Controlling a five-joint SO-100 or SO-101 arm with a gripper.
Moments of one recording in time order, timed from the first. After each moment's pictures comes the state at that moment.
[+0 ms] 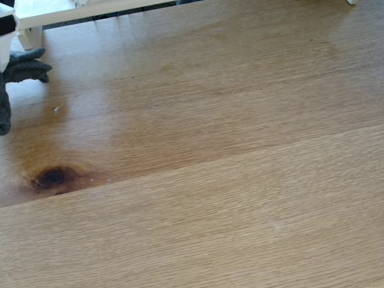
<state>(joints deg) 52.4 98.0 135.4 44.6 -5.4</state>
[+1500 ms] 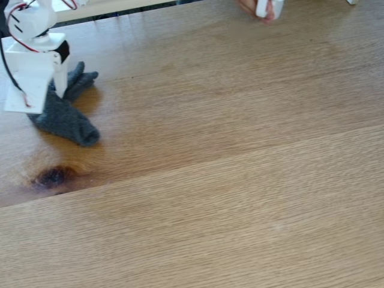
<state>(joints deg) 38.4 74.0 135.1 28.3 -9.3</state>
